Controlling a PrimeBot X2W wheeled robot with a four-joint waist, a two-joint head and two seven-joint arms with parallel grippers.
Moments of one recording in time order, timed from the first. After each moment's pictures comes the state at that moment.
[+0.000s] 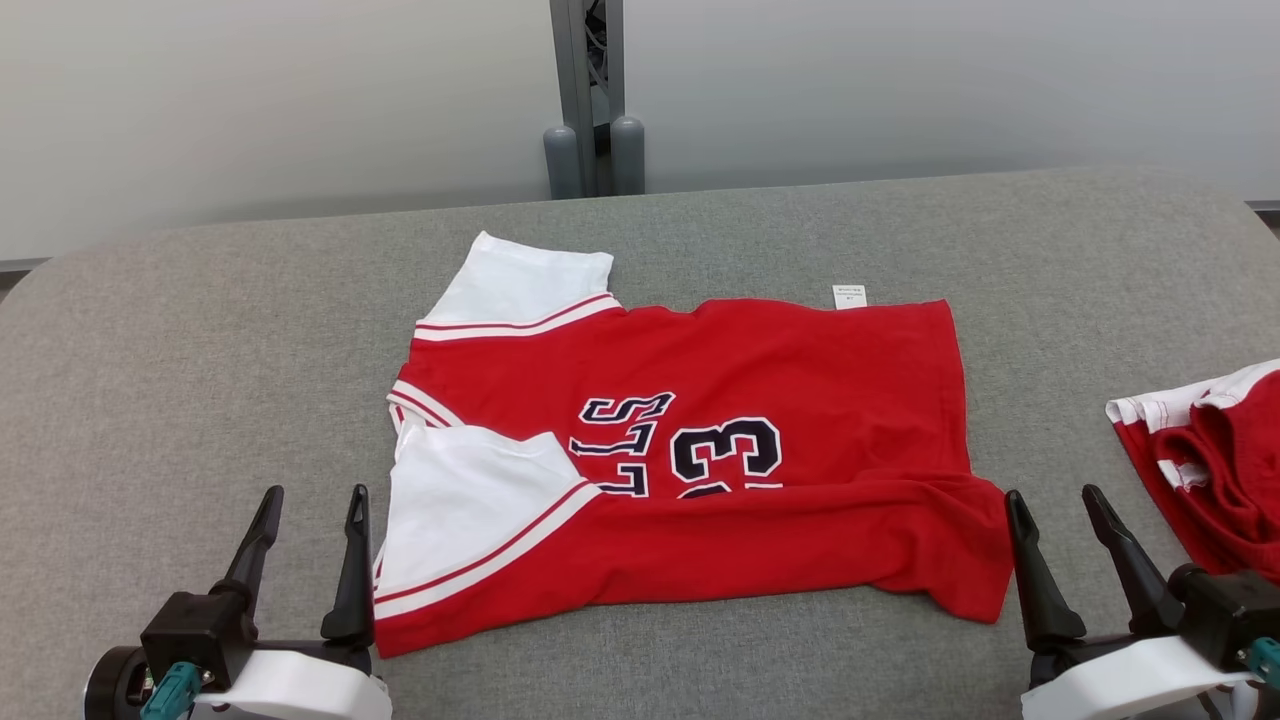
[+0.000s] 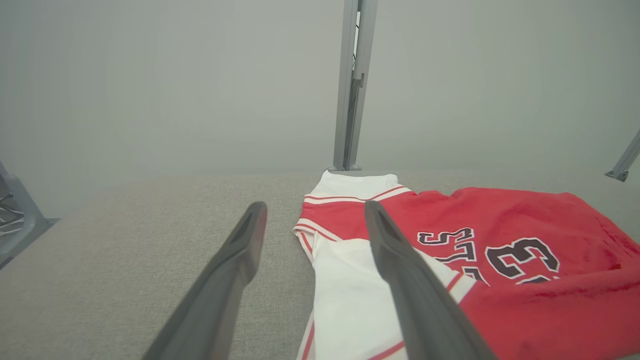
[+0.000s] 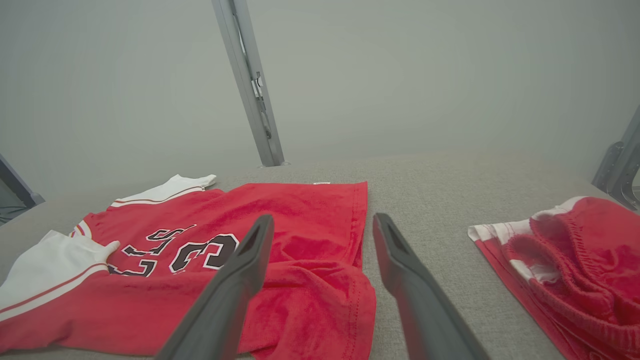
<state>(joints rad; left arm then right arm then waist) 0.00 0.34 -0.33 0.06 -0.48 0.25 -0.25 0.05 -0.05 0.00 0.05 0.23 0.13 -0.11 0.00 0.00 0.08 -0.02</state>
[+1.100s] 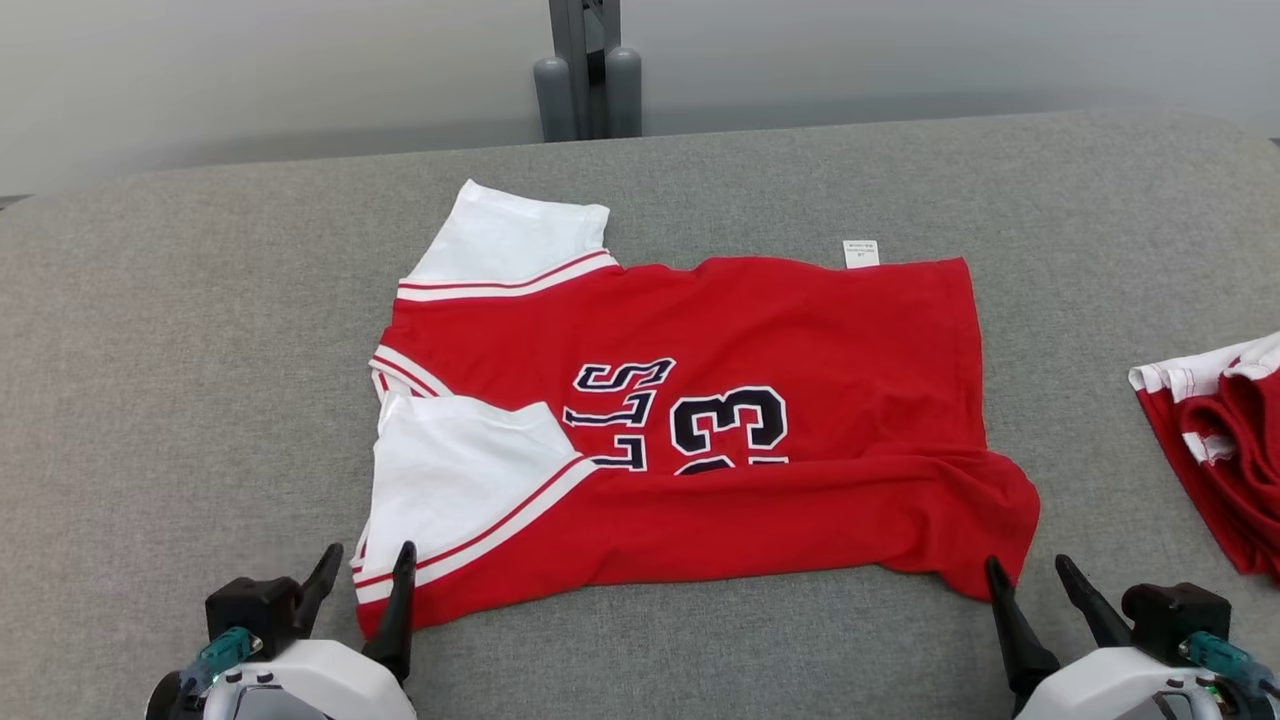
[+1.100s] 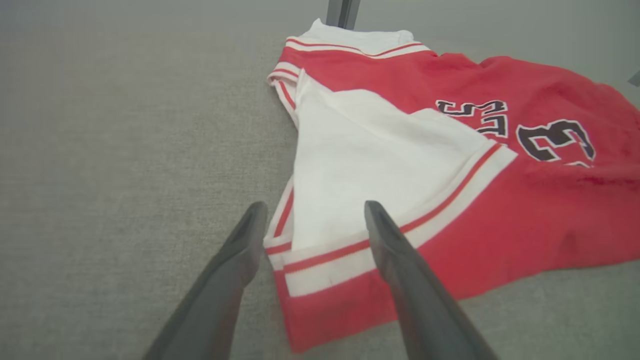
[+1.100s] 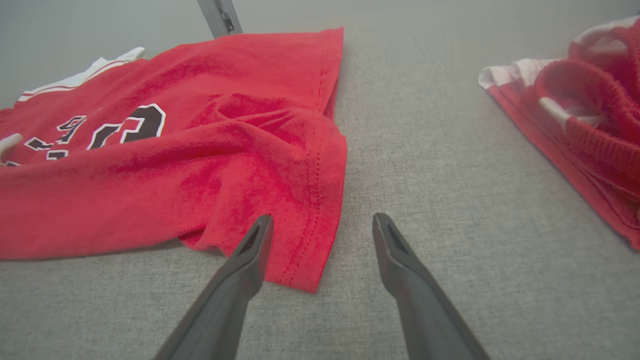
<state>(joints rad) -0.07 0.31 -0.39 0.24 -0.58 0.17 -0.10 0.02 -0.05 -0.01 0.25 0.22 0.13 -0.02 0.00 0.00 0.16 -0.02</state>
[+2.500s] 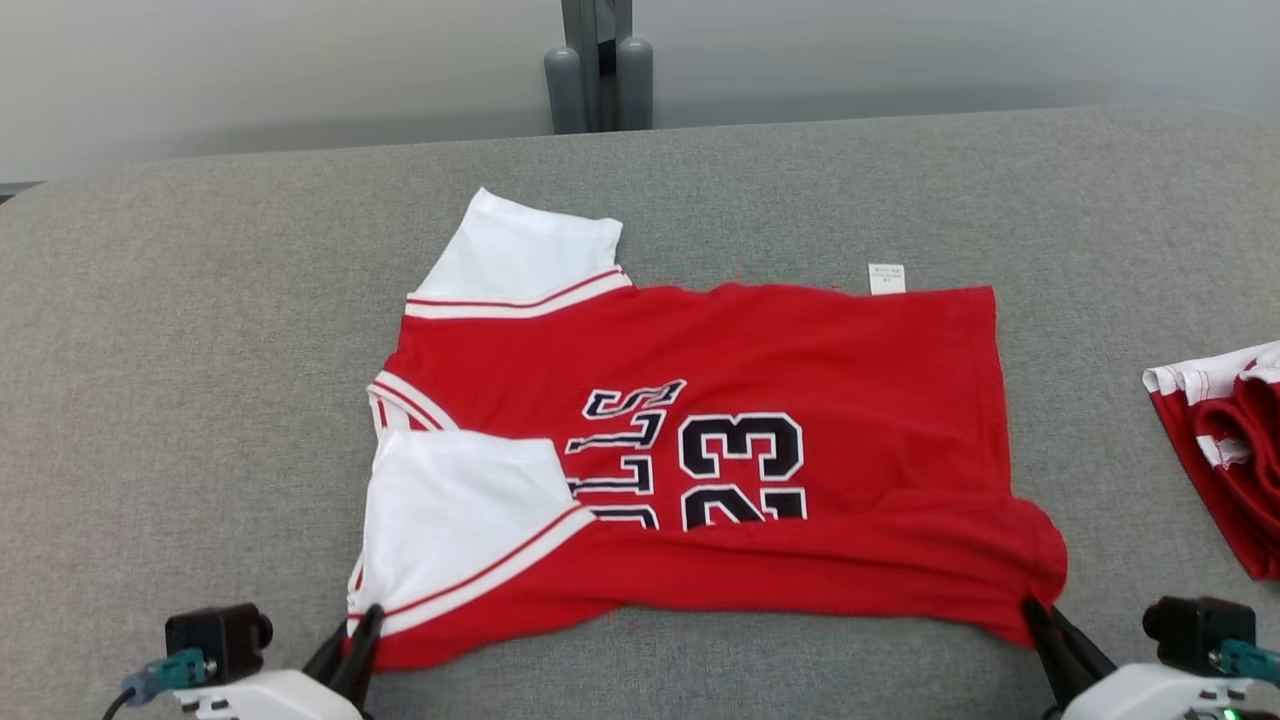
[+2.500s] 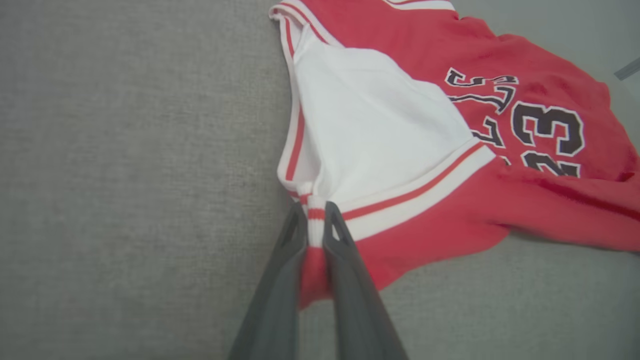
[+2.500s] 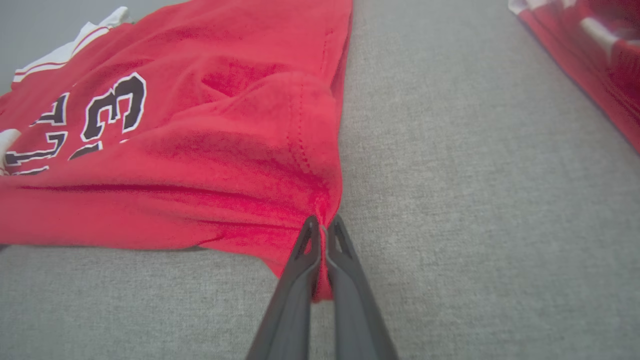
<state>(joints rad) 0.08 0.39 -0.34 0.00 -0.76 0.22 0.17 0.09 -0.07 -0.03 0.14 0.33 0.13 0.20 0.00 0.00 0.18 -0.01</state>
